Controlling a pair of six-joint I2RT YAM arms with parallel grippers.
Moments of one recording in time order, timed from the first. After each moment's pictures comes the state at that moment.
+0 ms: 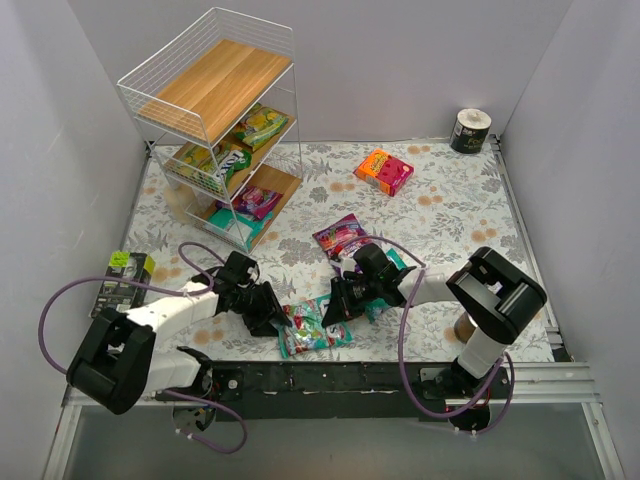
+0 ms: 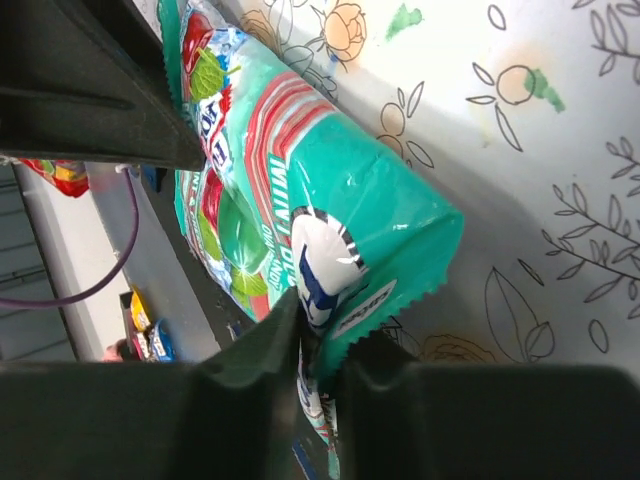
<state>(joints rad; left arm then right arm) -0.48 1.23 0.47 -0.43 0.48 -1.00 0.80 1.68 0.61 0.24 -0.73 0.66</state>
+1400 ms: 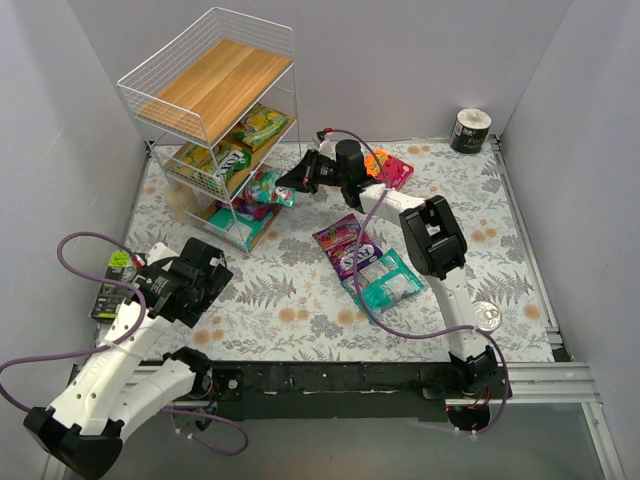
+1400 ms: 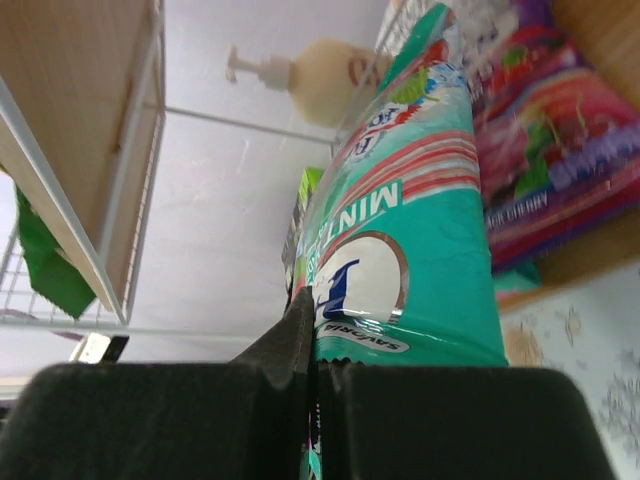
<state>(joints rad) -0.49 0.82 0.93 -1.27 -0.44 -1.35 0.56 2.35 1.76 0.45 -0.77 1.18</state>
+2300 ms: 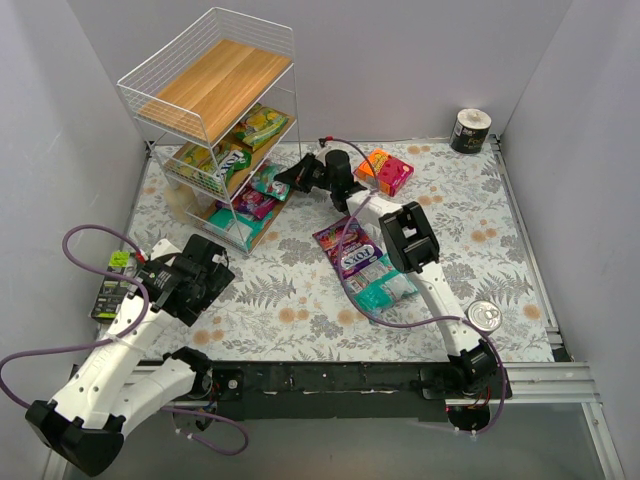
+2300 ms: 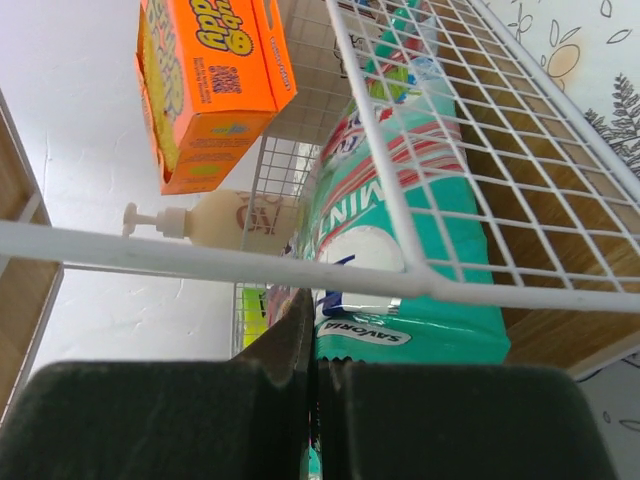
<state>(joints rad) -0.49 0.85 0.95 -1.29 -0.43 -1.30 0.55 2.72 2.14 0.48 -0.54 1.24</state>
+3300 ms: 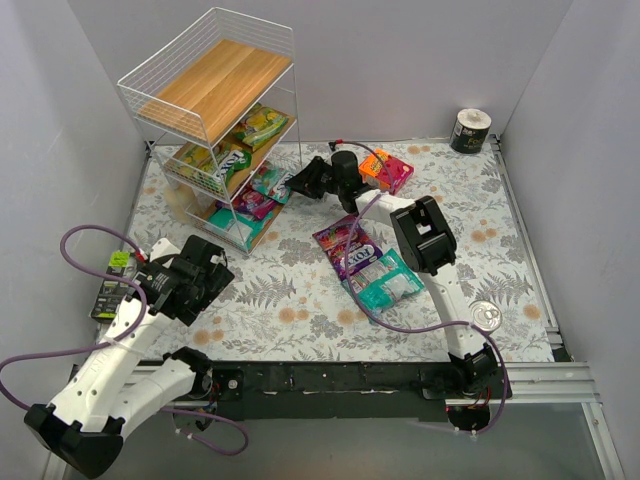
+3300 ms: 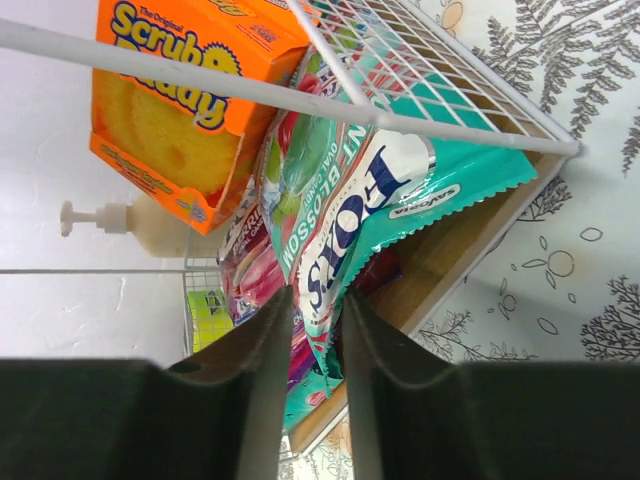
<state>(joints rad) -0.49 0.84 0.95 -1.28 -0.43 -1.27 0.55 2.50 1.84 0.37 -0.43 1.09</state>
